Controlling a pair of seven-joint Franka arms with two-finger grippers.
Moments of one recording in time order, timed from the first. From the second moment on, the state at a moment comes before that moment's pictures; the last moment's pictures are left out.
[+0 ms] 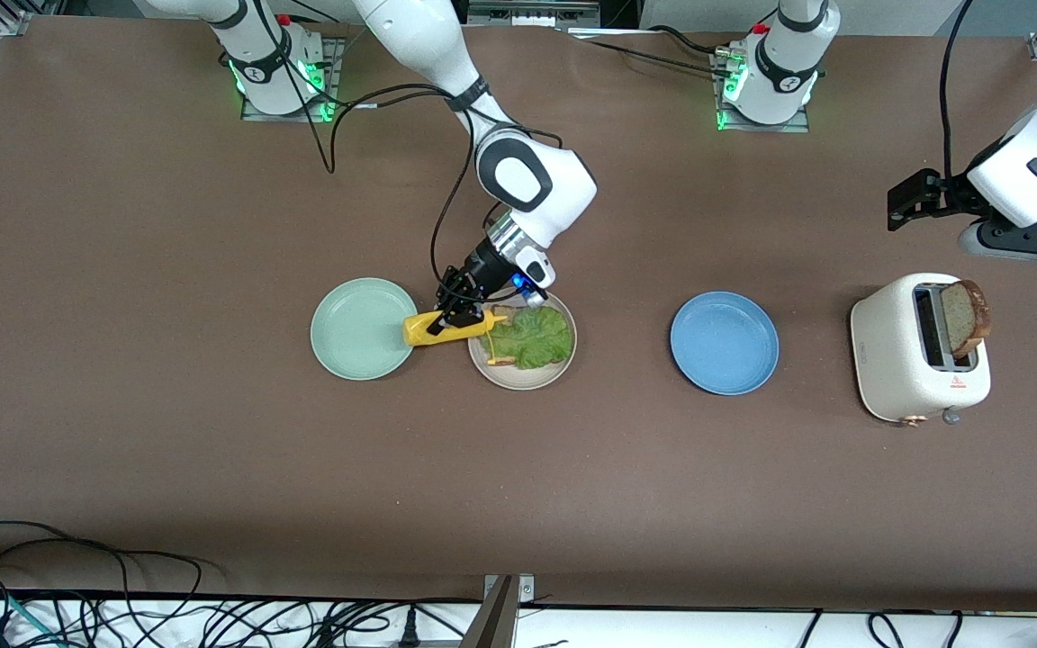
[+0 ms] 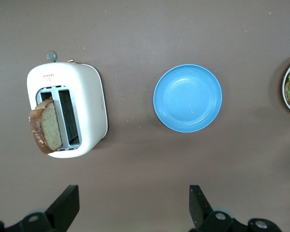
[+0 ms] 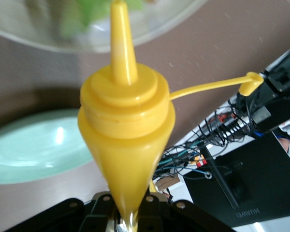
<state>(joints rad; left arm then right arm) -0.02 0.06 -0.05 -1.54 0.04 1.49 0.04 1.12 0.87 -0.29 -1.38 -0.86 1.79 -0.45</state>
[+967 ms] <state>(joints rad) 0.09 0.08 -0.05 -1.55 0.05 1.52 0.14 0.68 0.53 -0.51 -1.37 0.12 1.70 -1.17</state>
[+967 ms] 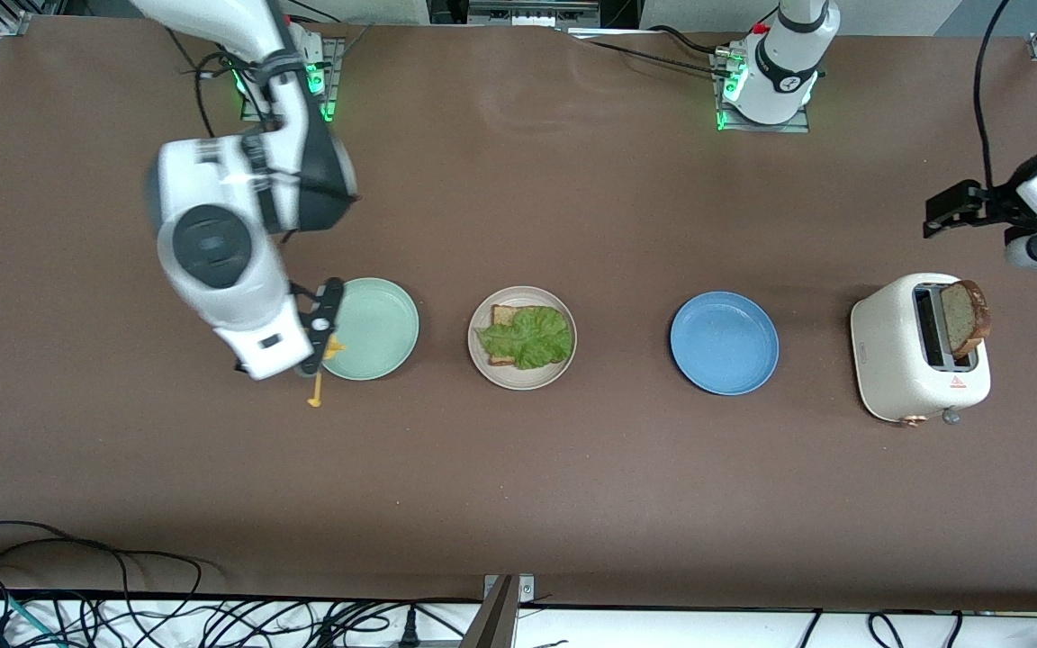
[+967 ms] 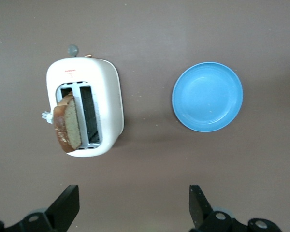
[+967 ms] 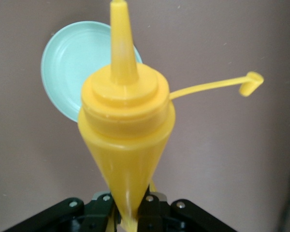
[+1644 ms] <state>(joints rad) 0.28 0.10 -0.05 -1.86 0.10 1.96 0.39 0.33 0.48 -0.52 -1.77 0.64 1.70 -1.82</state>
